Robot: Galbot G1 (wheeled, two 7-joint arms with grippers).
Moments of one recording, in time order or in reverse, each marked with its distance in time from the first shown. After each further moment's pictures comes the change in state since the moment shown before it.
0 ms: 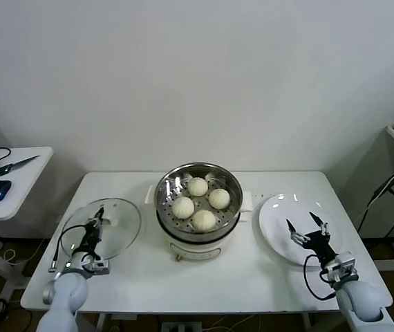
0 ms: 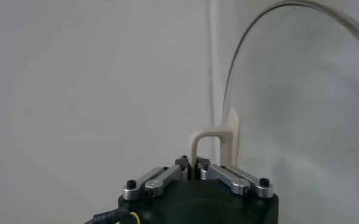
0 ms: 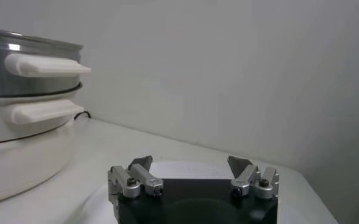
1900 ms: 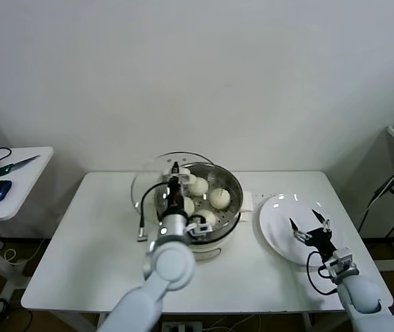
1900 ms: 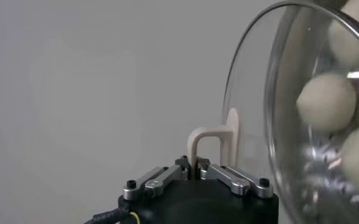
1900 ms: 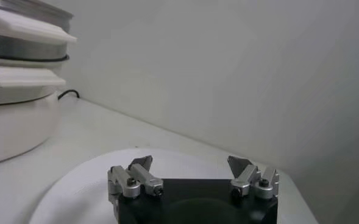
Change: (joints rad) left arm -0.240 -0.037 0.820 -0.469 0.118 0.872 0.454; right arm 0.064 -0.003 -0.009 -0.095 -0.104 0.026 0.005
